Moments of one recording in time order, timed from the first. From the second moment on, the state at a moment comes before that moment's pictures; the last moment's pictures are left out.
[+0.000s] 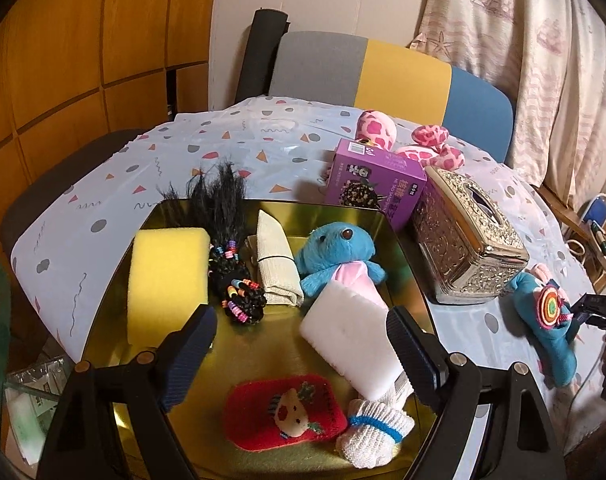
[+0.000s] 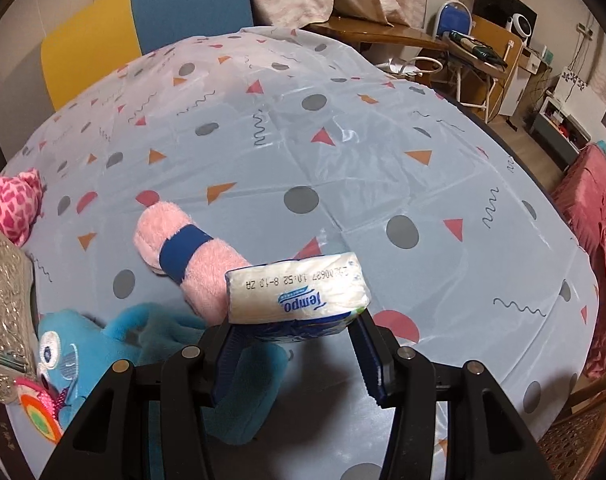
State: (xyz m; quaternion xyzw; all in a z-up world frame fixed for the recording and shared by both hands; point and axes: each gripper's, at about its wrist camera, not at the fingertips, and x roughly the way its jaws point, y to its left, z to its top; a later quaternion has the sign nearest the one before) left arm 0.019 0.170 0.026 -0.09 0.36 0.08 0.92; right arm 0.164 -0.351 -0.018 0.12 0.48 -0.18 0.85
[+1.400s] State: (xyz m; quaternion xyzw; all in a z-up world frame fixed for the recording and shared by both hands) left arm -0.019 0.269 0.032 -0.18 0.32 0.17 0.92; right arm 0.117 0.119 -0.002 -0.08 0.51 0.41 0.75
